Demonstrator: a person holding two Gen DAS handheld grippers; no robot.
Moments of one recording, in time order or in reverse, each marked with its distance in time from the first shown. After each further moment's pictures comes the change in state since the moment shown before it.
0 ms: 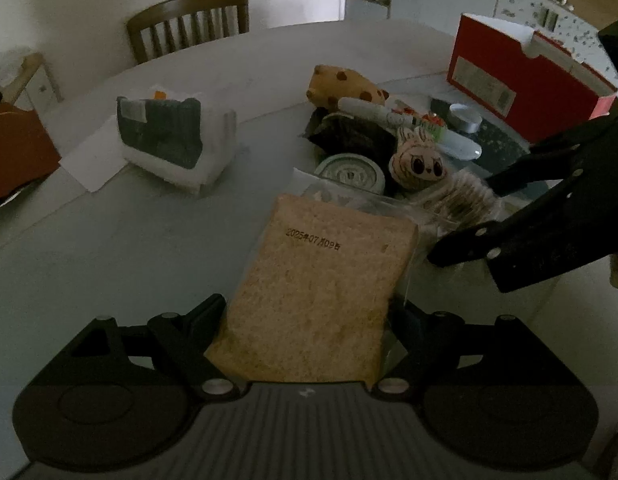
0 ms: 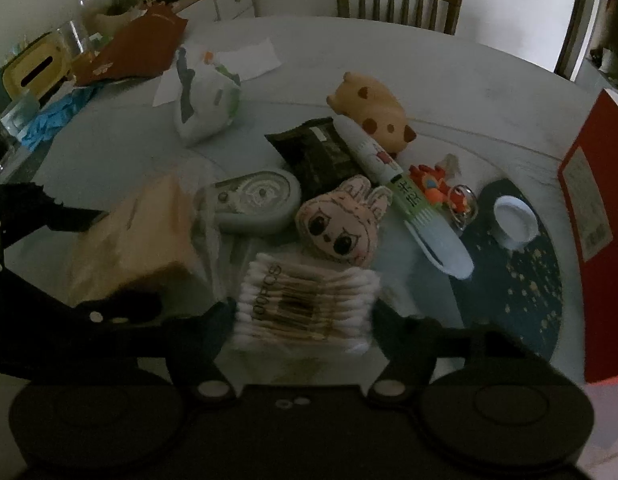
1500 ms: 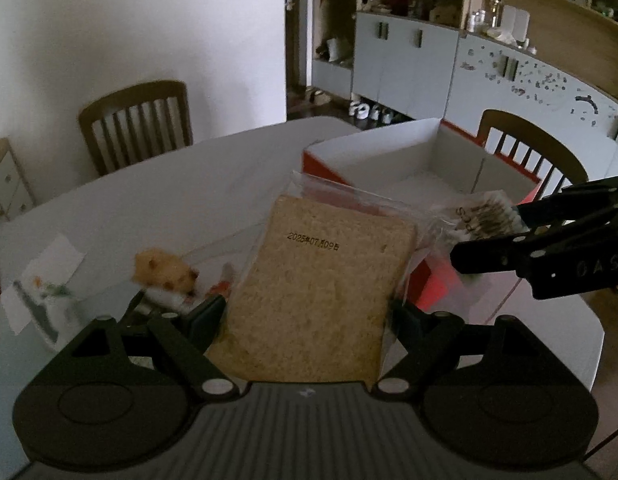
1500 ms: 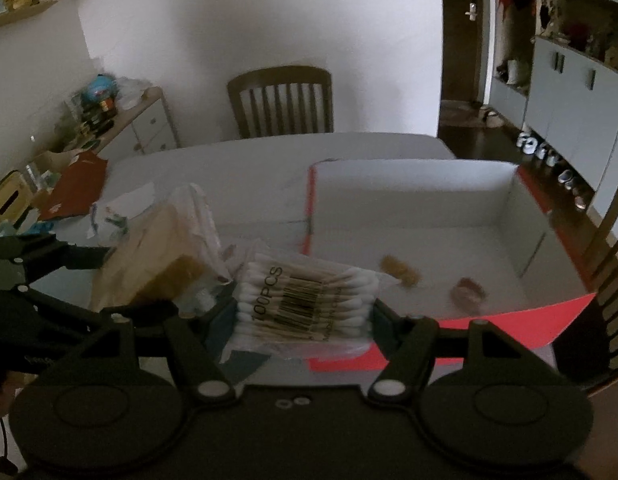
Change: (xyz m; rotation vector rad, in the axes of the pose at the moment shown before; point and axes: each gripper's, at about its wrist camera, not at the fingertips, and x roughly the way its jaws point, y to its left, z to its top) left arm -0.052 -0.192 0.123 0.028 -0.197 -0.050; right arm -0.173 -0.174 -0.037 0.192 -0.274 -0.104
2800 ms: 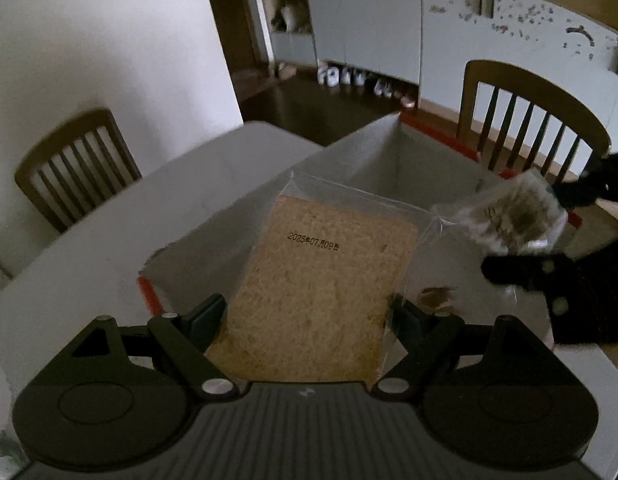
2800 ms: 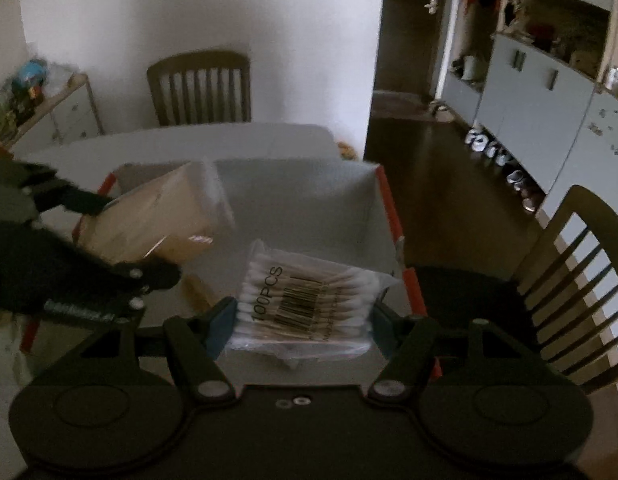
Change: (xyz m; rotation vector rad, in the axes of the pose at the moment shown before) left arm 0.172 -0.117 0.120 0.178 0.132 0.016; right arm 0.052 -0.152 0.024 -0.051 0.060 -0.149
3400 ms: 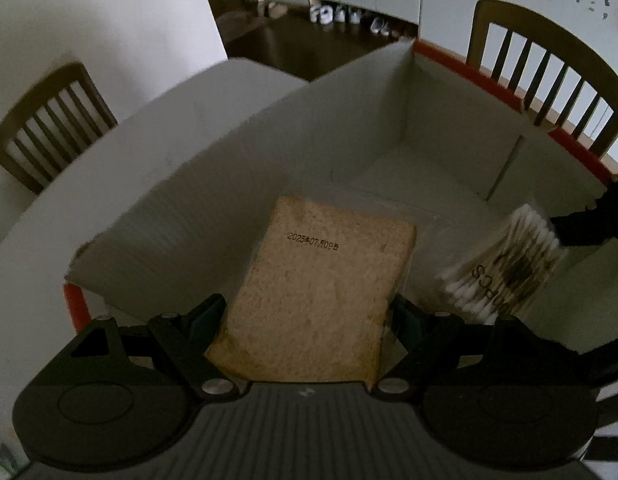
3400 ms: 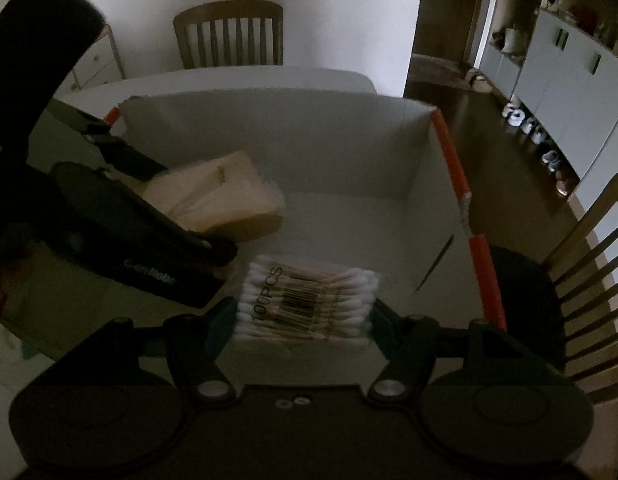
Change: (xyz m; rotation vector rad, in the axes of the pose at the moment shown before) left arm 0.065 -0.005 0.011 0.018 0.202 -0.013; right arm 0.049 0.007 -0.005 -0.062 0.136 0.084
